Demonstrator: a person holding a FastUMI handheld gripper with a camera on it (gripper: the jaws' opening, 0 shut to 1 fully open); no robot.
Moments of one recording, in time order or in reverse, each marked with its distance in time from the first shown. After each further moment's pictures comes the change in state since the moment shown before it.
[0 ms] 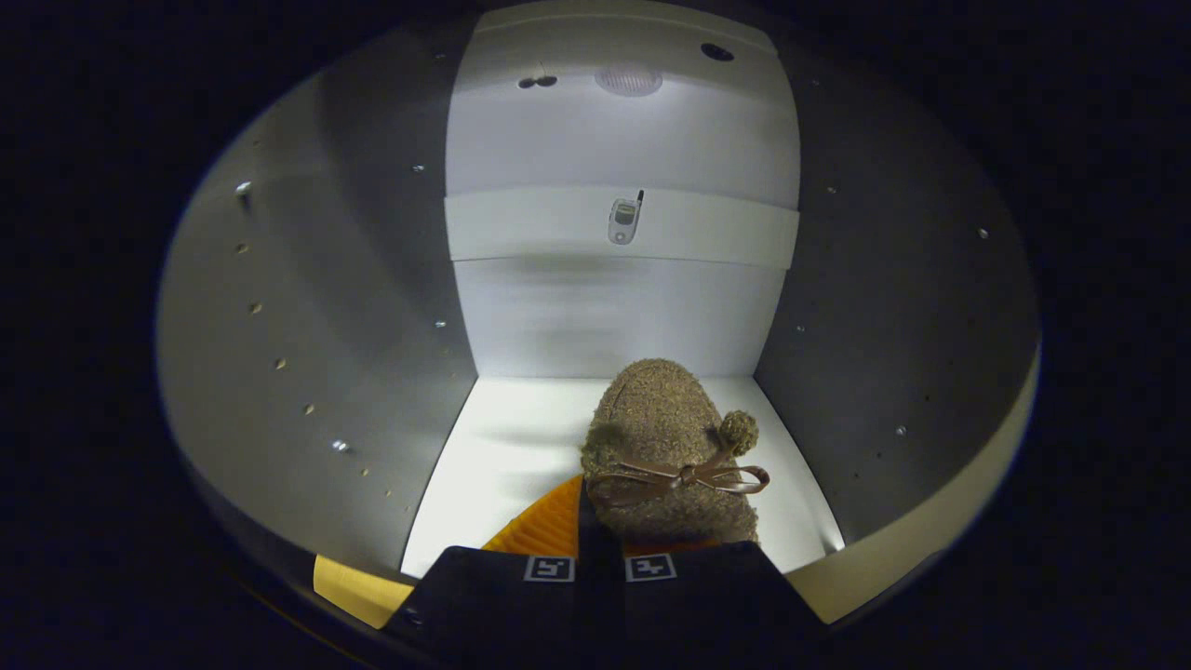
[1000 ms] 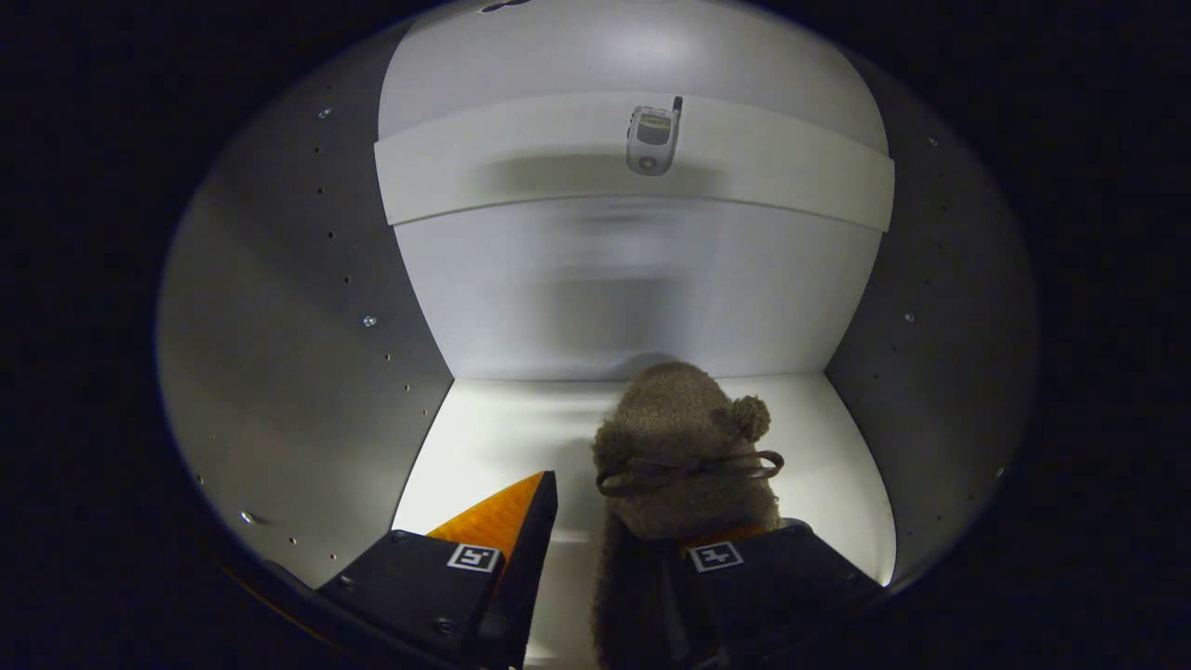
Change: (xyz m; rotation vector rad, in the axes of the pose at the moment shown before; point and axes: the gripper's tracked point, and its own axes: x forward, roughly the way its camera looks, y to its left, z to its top) arm 0.077 0.012 -0.011 0.006 0.104 0.057
